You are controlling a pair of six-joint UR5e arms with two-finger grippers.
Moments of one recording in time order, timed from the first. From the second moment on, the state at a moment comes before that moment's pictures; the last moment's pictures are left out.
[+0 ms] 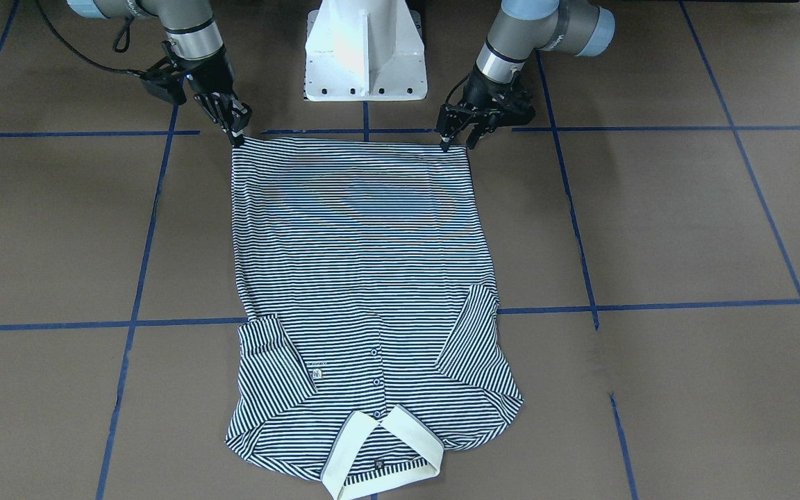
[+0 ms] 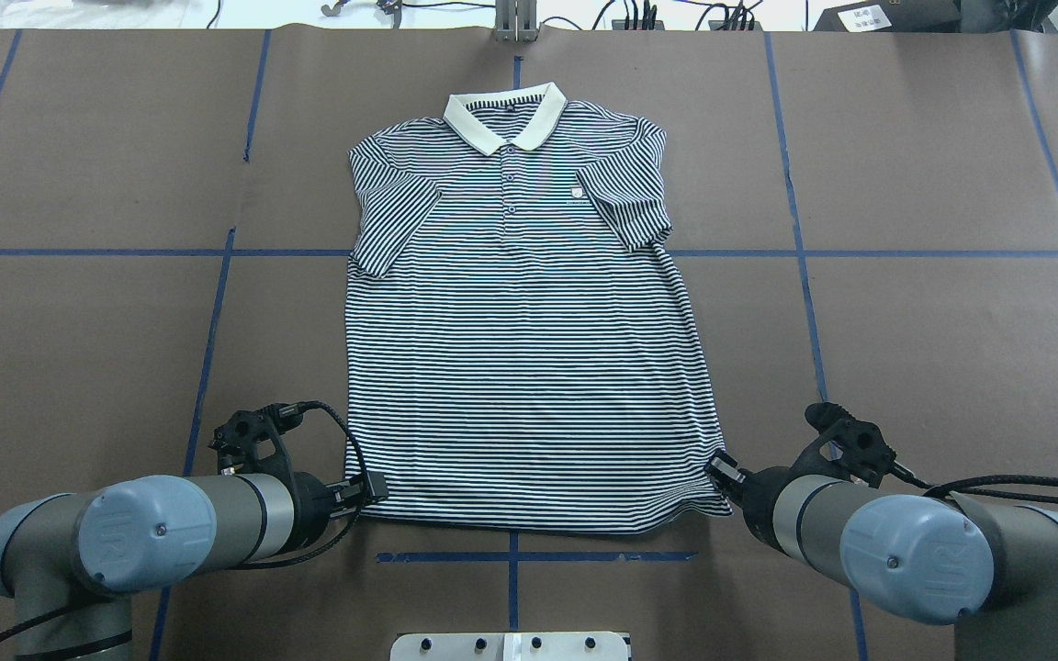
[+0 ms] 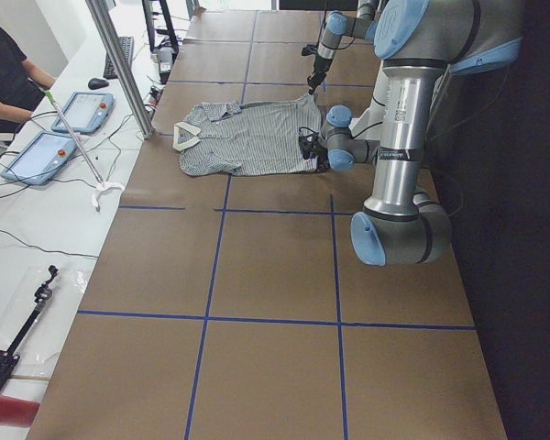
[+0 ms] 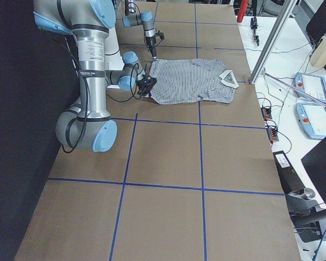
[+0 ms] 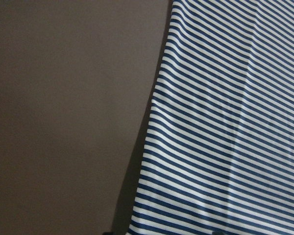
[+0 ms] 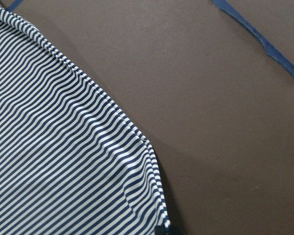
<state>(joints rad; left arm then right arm) -0.22 -1.75 -1.94 -2.09 -1.58 -1.77 0.19 -1.54 2.14 -1.28 1.43 2.11</state>
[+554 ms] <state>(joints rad) -0.21 -1.75 -1.94 -2.06 -1.58 -1.76 0.19 -1.54 2.15 -1.28 1.44 2.11</state>
